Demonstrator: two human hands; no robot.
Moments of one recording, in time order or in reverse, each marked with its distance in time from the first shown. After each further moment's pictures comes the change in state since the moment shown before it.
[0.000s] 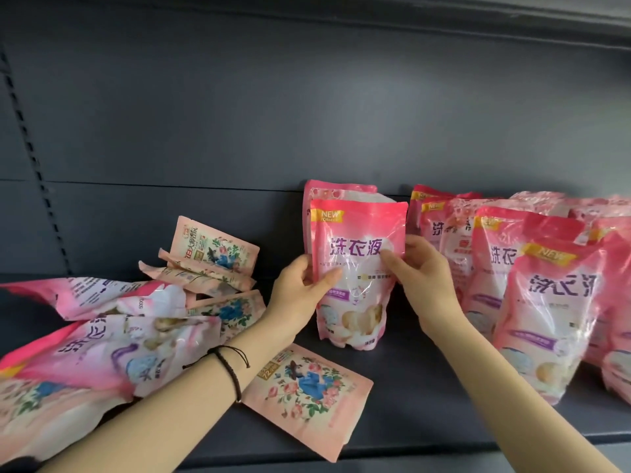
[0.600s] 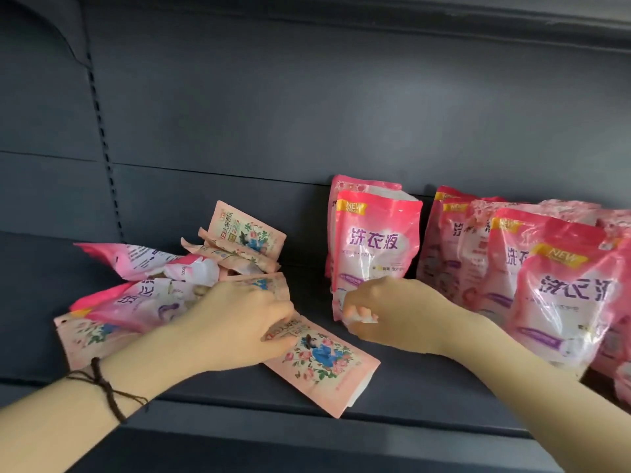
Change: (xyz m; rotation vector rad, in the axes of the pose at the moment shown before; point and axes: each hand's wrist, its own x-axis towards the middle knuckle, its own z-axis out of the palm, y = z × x) left_hand -0.098 0.036 -0.086 1.475 -0.307 0.476; right_hand -0.057 -0.058 0.005 -1.195 -0.853 -0.585
